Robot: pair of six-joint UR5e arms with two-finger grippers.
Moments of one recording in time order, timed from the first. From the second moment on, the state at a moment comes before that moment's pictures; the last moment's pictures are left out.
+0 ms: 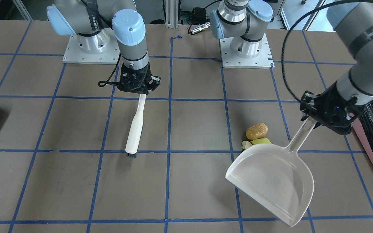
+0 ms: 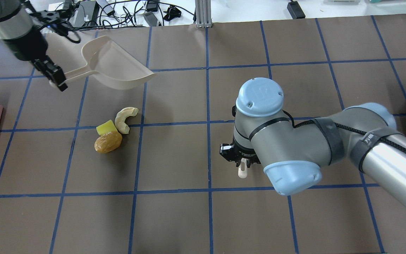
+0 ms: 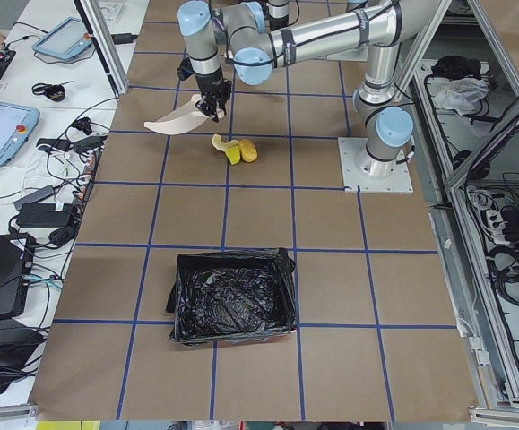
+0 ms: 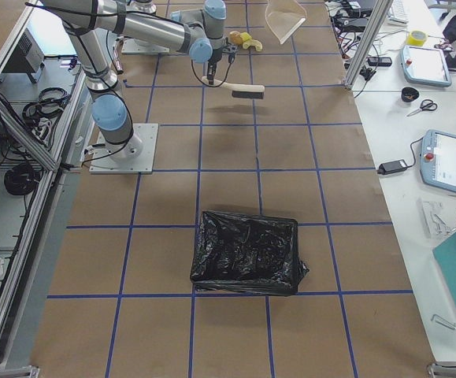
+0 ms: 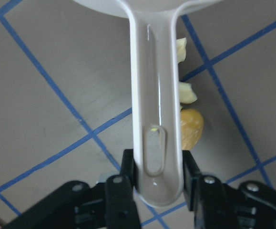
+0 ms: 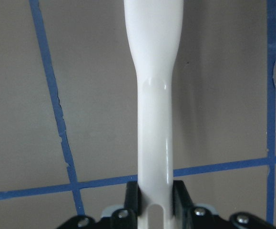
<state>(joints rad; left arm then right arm) -1.26 -1.76 -1.51 -1.55 1.63 1.03 1.90 -1.52 2.03 -2.00 -1.54 0.46</state>
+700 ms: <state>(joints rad) -0.89 -1.77 -1.60 -1.49 1.64 1.82 1.96 -1.42 1.89 -1.95 -1.47 0.46</state>
